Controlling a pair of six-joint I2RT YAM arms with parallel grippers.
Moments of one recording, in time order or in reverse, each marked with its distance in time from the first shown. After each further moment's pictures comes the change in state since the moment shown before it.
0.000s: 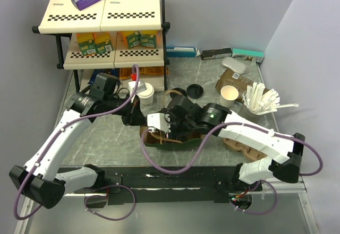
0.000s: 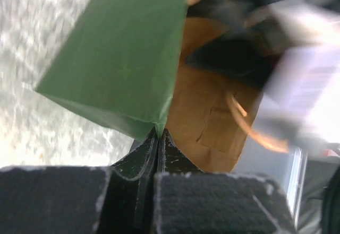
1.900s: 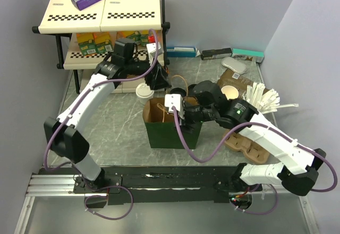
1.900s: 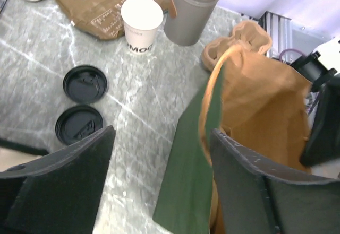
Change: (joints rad) left arm 0.011 0.466 0.378 0.422 0.048 0.105; right arm -0.187 -0.186 -0.023 0.138 -0.394 0.111
